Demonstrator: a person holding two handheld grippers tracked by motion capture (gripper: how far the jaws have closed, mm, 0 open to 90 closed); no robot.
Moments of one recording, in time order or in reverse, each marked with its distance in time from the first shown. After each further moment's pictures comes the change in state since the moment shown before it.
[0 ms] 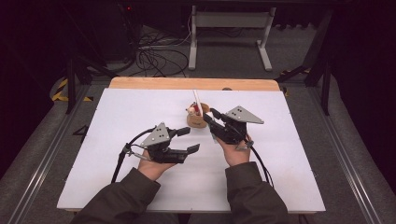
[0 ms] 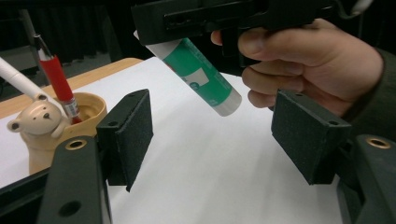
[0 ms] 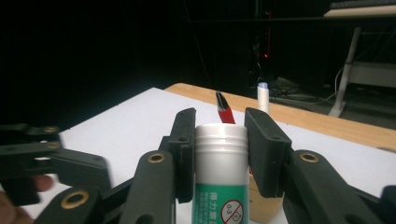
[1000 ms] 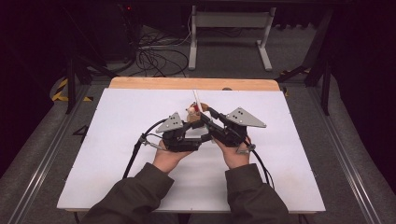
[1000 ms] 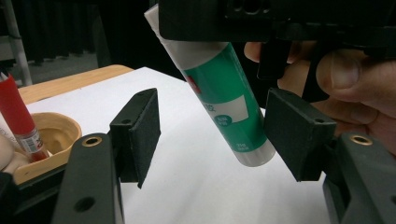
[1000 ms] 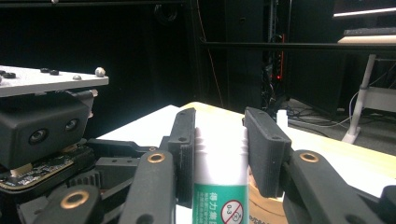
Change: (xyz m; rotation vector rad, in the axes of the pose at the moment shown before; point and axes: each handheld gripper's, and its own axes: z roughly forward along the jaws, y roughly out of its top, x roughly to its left) left arm 0.012 0.010 0.040 -0.047 -0.049 -0.111; right arm 0.011 0.007 -0.010 -0.081 0.055 -0.031
